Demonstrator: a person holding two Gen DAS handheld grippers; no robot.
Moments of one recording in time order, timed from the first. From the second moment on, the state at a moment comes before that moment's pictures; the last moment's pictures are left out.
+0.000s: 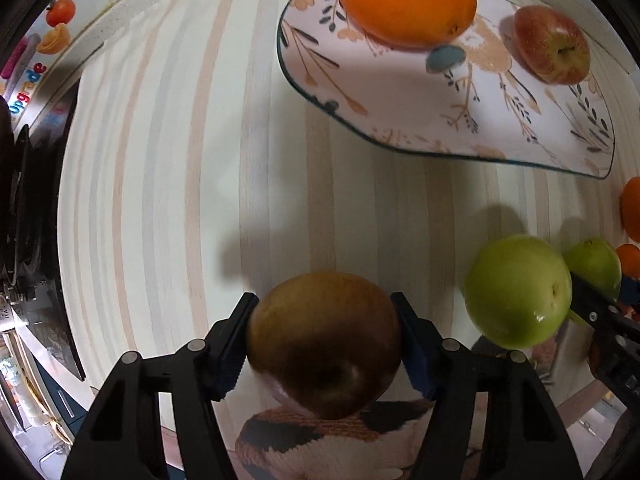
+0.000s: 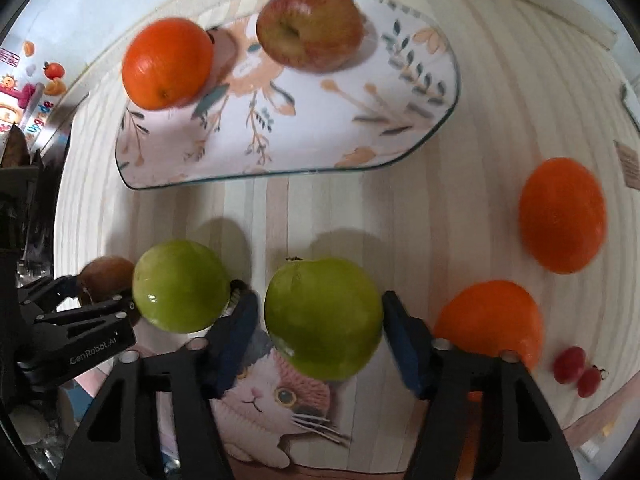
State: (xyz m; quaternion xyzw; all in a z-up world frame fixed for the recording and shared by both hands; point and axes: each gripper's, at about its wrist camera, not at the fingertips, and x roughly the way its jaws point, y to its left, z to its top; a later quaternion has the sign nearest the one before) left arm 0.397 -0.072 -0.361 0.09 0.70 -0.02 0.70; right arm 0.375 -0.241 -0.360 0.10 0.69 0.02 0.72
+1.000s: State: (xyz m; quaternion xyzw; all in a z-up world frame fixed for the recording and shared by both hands) left arm 0.351 -0.086 -0.320 0.05 0.71 -0.04 0.70; right arm 0.340 -0.225 -0.347 0.13 0.71 0.07 0.69
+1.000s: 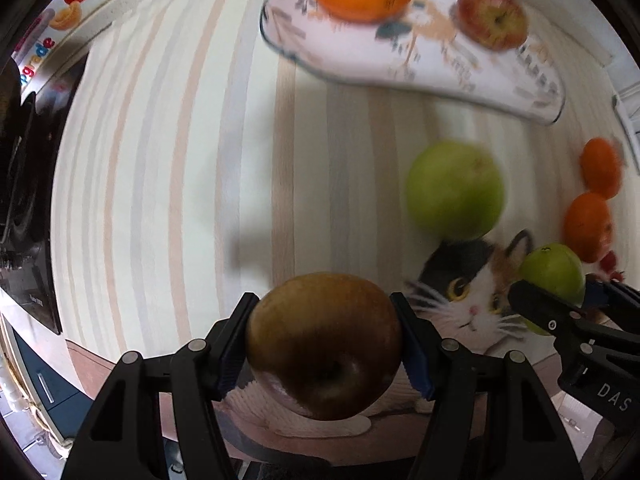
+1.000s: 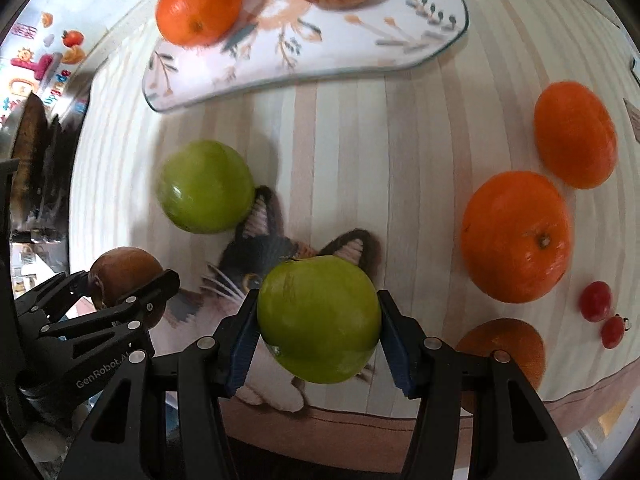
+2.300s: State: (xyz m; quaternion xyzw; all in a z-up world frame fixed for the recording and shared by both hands) left arm 0.491 -0.100 -0.336 0.00 0.73 -0.03 0.68; right arm 0.487 -0.271 -0.354 0.16 0.68 0.02 0.72
